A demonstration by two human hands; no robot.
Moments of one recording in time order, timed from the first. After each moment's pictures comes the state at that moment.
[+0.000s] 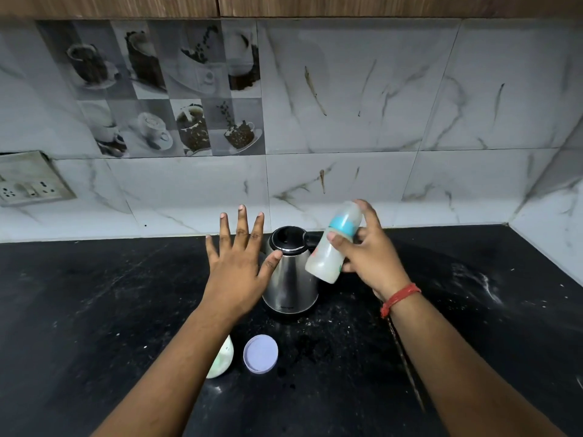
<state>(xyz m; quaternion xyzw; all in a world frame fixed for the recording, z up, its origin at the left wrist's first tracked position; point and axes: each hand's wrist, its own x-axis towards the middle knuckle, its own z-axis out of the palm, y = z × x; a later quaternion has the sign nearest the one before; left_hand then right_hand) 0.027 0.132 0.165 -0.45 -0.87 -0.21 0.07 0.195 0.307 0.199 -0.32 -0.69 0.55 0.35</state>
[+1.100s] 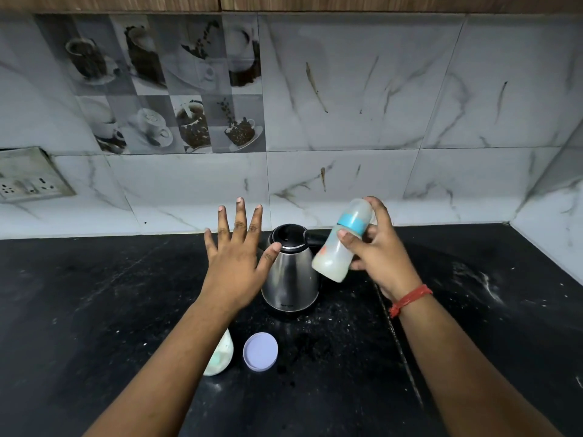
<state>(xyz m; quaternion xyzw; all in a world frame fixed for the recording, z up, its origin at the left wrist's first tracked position) 0.025 0.132 0.173 -0.44 -0.86 -0.23 0.06 0.206 0.309 0.202 -0.28 -0.67 0.60 0.33</state>
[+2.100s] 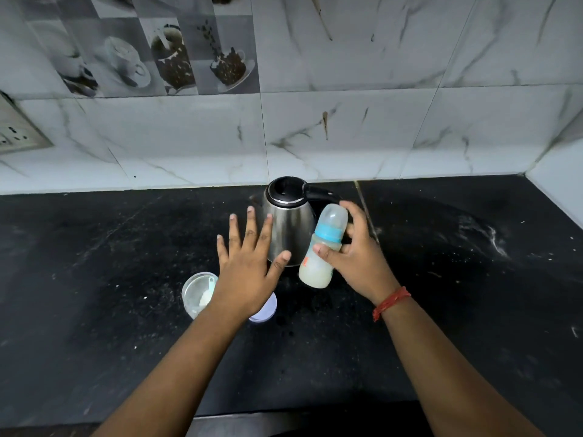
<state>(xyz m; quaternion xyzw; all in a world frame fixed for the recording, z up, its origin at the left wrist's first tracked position) 0.064 0.118 0.097 -0.45 -0.87 -0.20 -0.03 0.216 0.281 0.119 -0.26 -0.77 0.53 0.25</state>
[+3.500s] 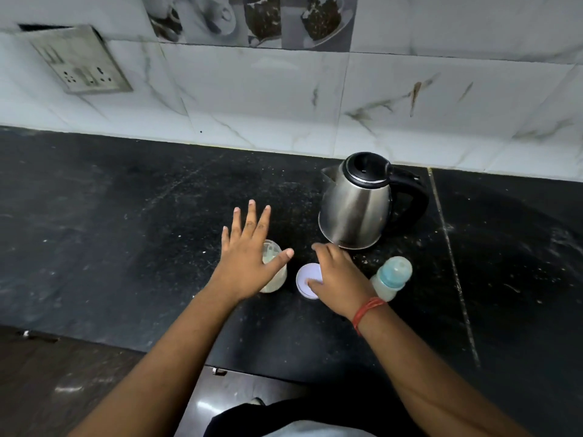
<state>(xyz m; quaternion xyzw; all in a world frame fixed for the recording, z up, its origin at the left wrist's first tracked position) 0.000 0.024 0.064 -0.36 -0.90 -0.24 -0.11 0.133 0.193 0.030 -0.16 -0.96 0.21 0.01</state>
